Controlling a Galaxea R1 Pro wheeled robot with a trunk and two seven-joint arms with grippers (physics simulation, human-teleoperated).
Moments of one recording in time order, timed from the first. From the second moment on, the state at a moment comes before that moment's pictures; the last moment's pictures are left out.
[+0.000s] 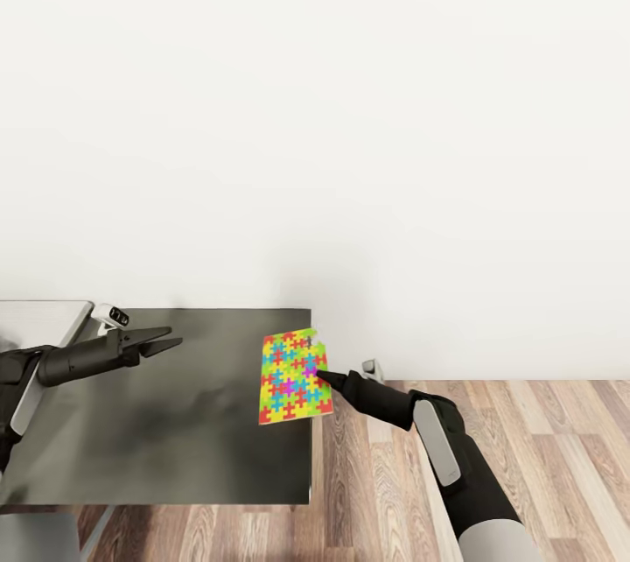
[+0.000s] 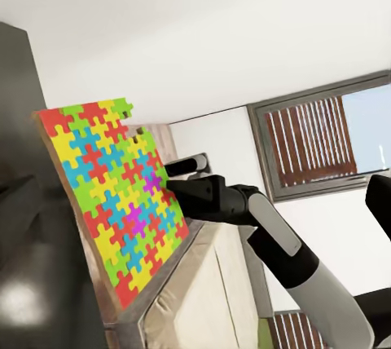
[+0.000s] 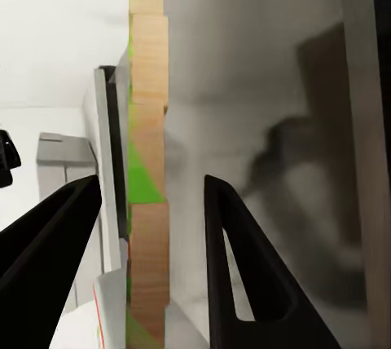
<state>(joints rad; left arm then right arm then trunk) -0.66 0.43 0.22 -1.01 0.24 1.01 -1.57 -0.49 0.12 -0.05 -1.09 -0.58 0.86 0.56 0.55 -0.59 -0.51</state>
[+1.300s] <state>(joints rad) -0.66 0.43 0.22 -1.02 0.24 1.01 -1.57 -0.47 0.08 -0.16 -1.25 -0.57 0.86 0.68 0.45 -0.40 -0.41</state>
